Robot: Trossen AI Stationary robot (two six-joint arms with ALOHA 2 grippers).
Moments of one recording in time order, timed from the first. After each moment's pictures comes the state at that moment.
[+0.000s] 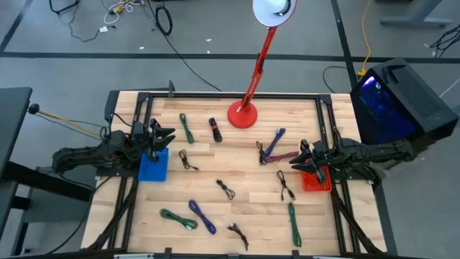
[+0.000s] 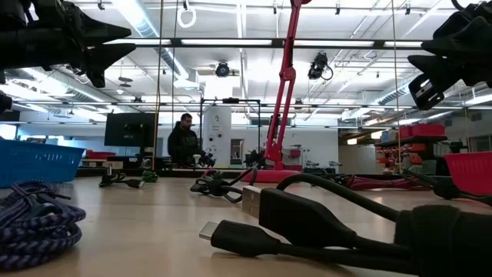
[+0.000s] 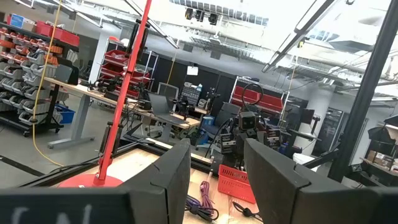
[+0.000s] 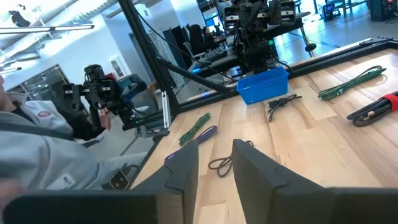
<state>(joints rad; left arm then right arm) 0.11 0.01 0.01 0.29 -0.16 -0.29 0.13 0.04 0.02 0.03 -0.10 0.38</state>
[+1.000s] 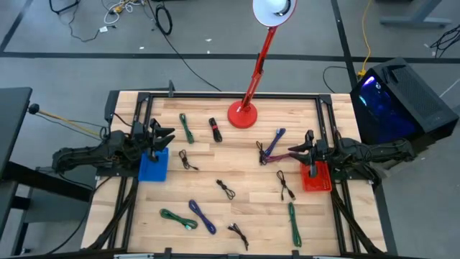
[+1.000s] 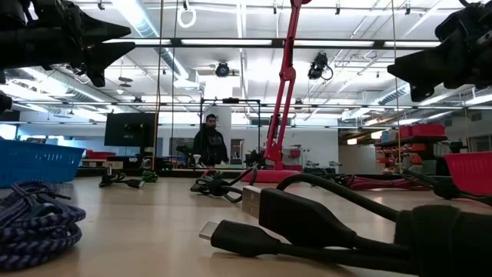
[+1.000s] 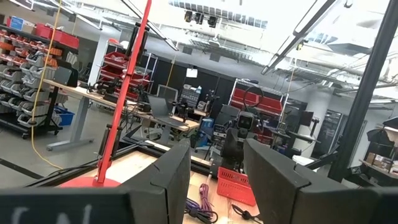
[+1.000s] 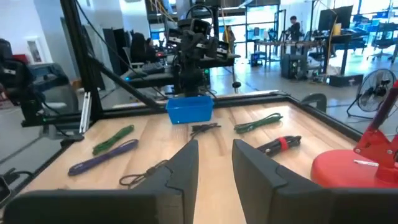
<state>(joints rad) 0.11 0.01 0.01 0.30 -0.16 -0.29 0.13 0.03 0.02 0.05 0.17 0.07</state>
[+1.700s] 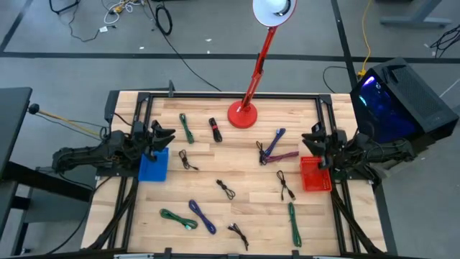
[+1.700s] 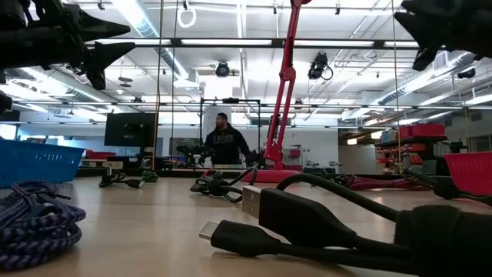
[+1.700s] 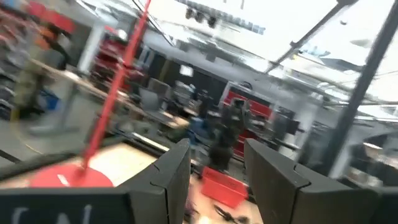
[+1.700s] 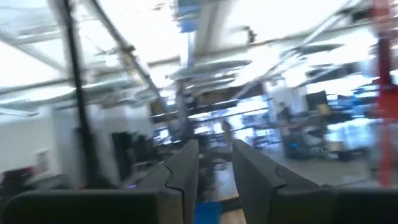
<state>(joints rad) 0.11 0.01 0.01 0.31 -0.17 -0.38 0.13 0.03 0.02 0.48 0.28 0.09</state>
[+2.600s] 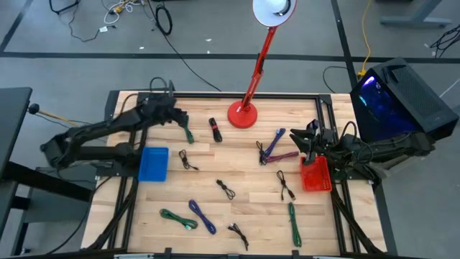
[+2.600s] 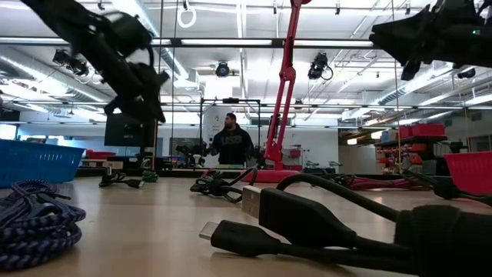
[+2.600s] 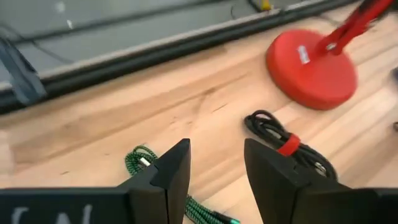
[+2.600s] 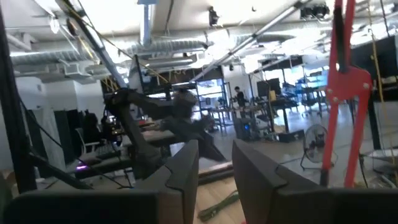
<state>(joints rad) 0.66 1.07 0.59 -0.22 -0.14 -0.40 0.09 0.48 0.02 0.82 0.36 0.02</state>
